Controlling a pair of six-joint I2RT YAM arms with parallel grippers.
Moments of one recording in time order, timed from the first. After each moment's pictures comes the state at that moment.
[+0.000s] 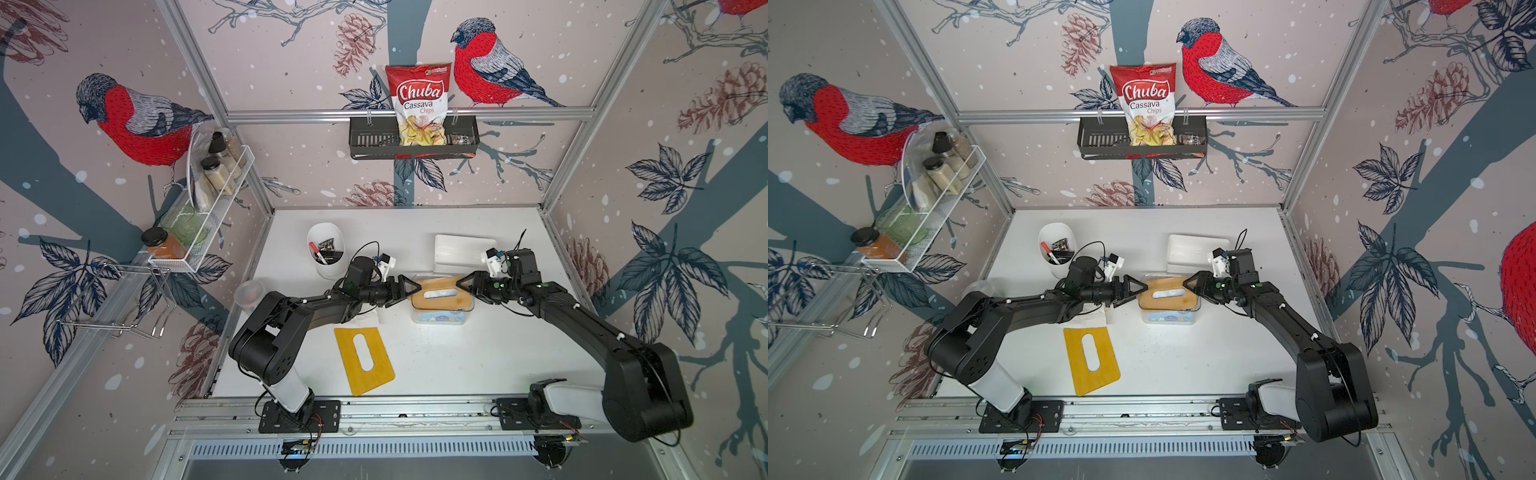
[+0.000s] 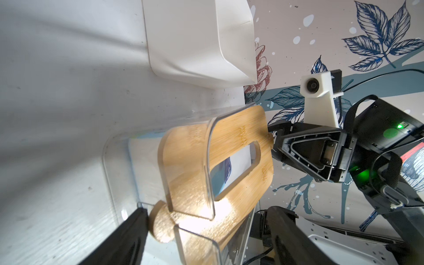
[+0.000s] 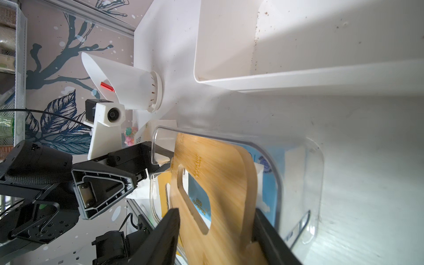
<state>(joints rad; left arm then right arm) -0.51 1.66 0.72 0.42 0.77 -0.92 0.26 1.29 0.73 -0.28 -0.66 0.55</state>
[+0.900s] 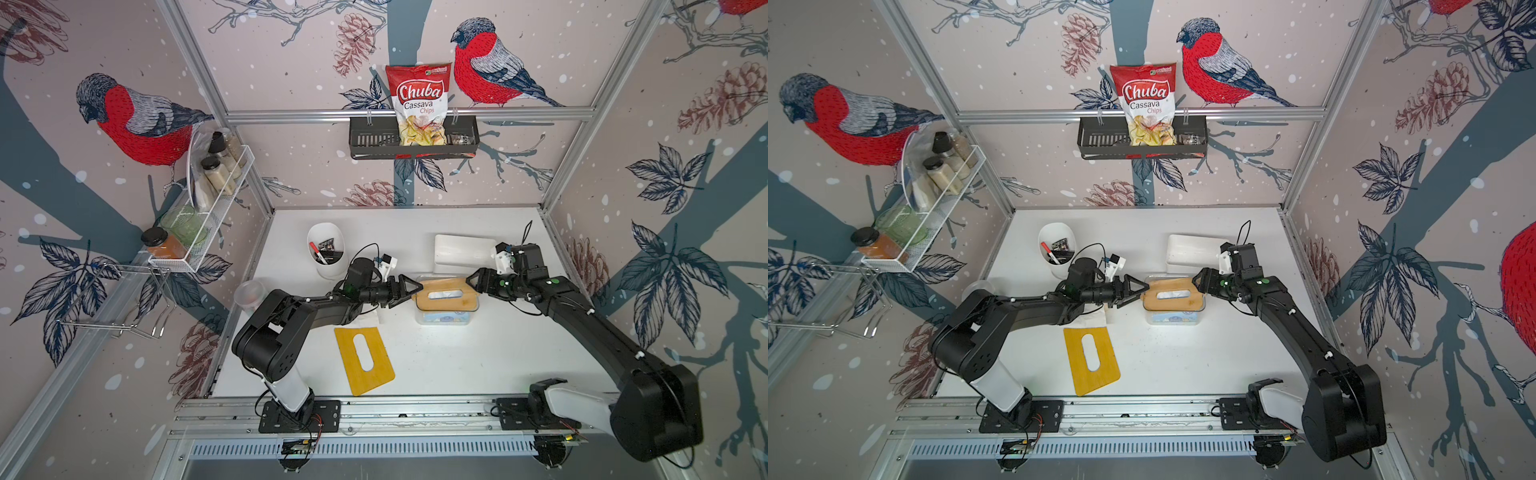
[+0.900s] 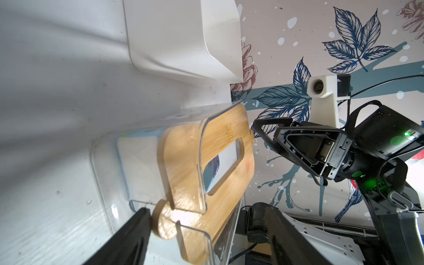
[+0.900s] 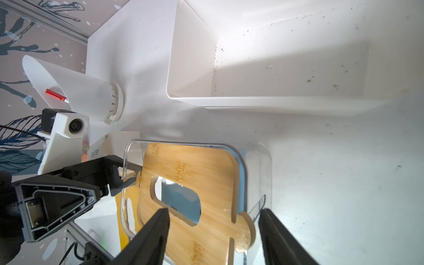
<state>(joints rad) -0.51 1.68 0.69 0.54 0.81 -1.00 0.28 1.20 0.85 -0.52 -0.36 0.43</state>
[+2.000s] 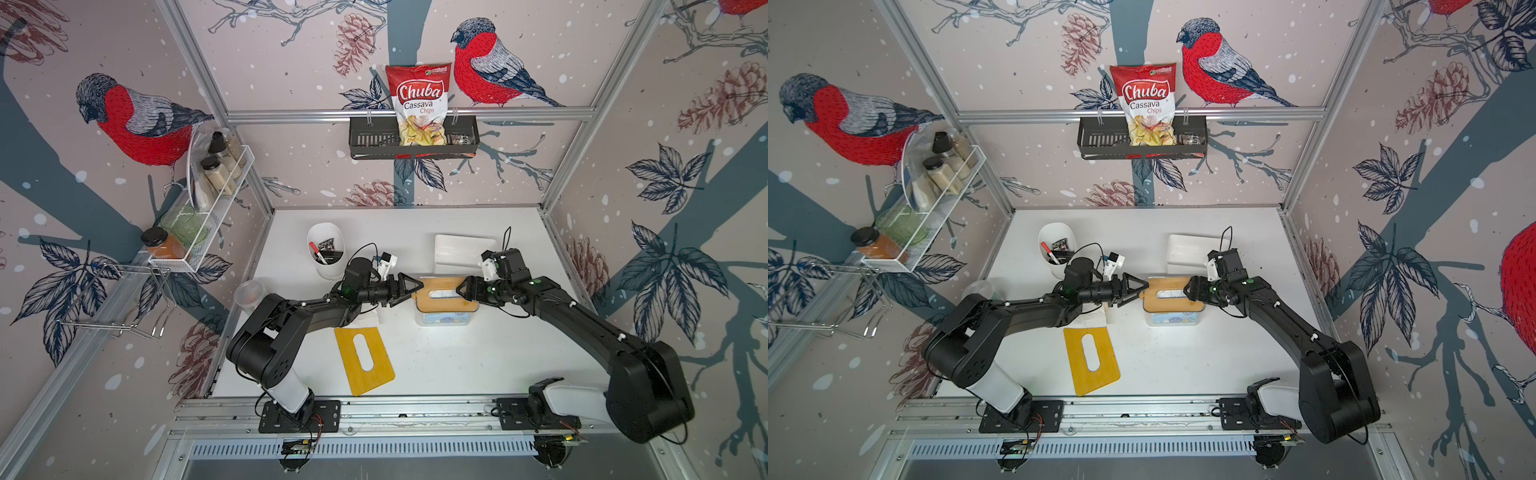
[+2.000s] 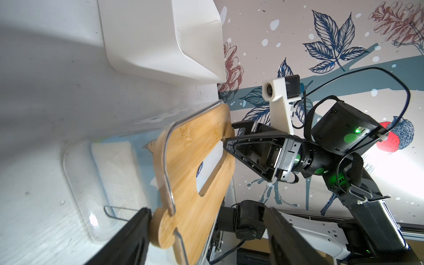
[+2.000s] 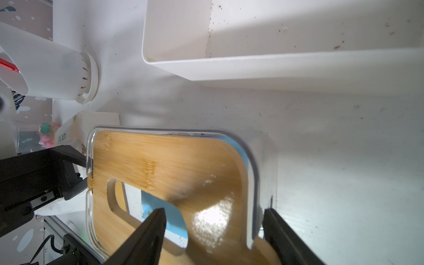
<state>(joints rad) -0.52 1.63 0.67 0.59 0.83 -1.05 0.38 1.29 0.81 -0.47 -0.33 0.44</state>
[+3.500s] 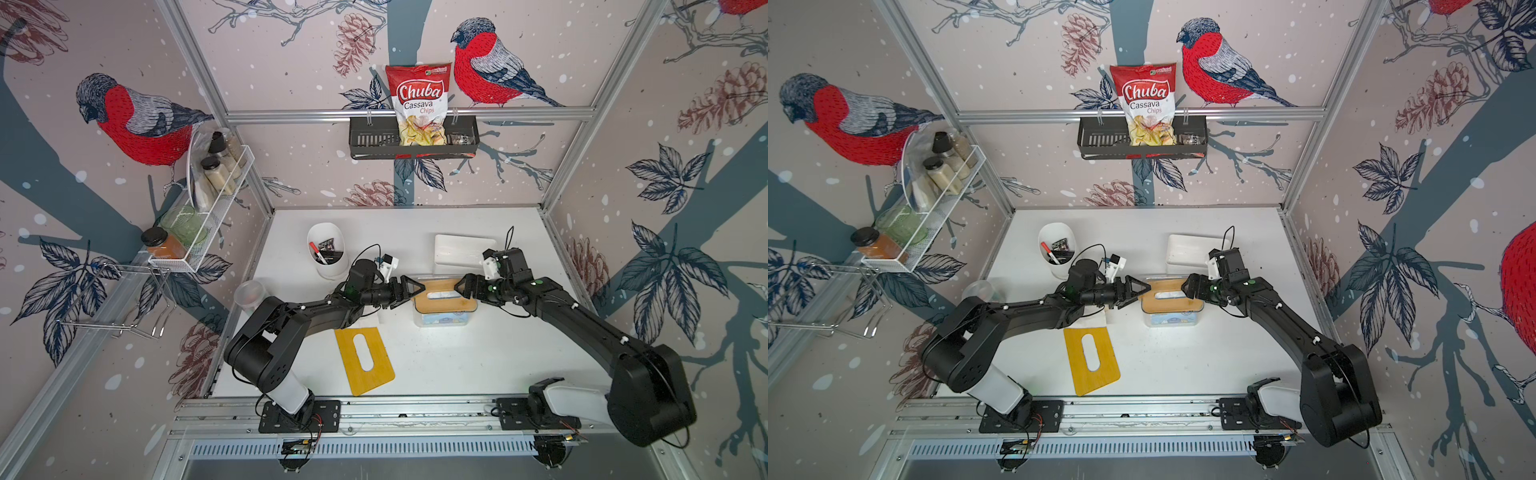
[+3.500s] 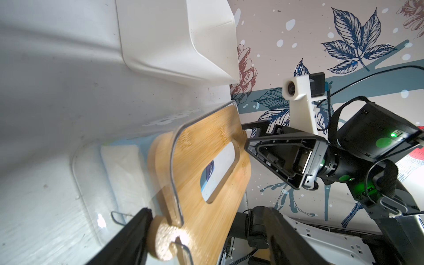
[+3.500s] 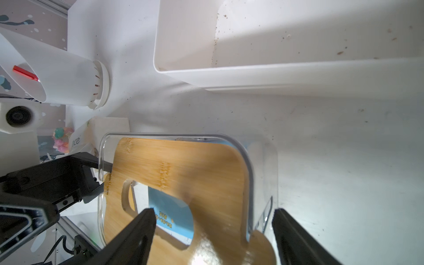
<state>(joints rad) -0.56 1.61 0.68 0.50 0.74 -1.01 0.36 1.27 0.81 -0.46 -0.35 0.47</state>
